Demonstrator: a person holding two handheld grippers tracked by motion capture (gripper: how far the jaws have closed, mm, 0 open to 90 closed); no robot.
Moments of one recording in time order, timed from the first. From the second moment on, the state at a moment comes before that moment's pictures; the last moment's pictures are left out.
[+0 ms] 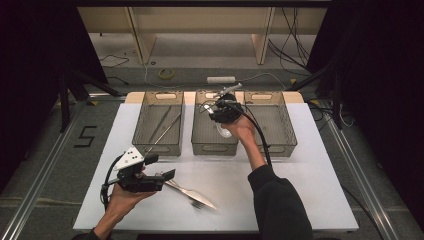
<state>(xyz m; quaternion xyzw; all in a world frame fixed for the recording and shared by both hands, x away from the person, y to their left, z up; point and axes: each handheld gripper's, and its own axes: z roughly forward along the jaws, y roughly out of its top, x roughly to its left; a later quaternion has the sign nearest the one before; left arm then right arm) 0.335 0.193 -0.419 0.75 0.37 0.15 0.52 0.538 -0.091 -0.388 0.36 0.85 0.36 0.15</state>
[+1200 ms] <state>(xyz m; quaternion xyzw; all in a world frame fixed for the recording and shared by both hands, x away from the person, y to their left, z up) 0.336 0.193 -0.420 0.75 0.38 0.14 0.52 0.490 -0.132 -0.378 0.35 0.83 0.41 0.13</state>
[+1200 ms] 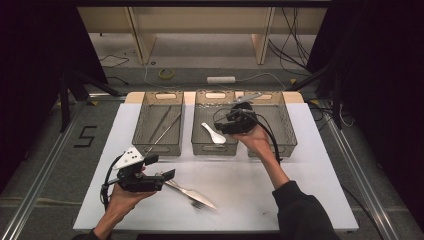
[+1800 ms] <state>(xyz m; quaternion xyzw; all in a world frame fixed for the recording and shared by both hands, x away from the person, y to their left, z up) 0.343 0.194 -0.420 0.75 0.39 0.13 0.52 0.393 -0.190 -0.385 0.33 0.80 0.49 0.13</state>
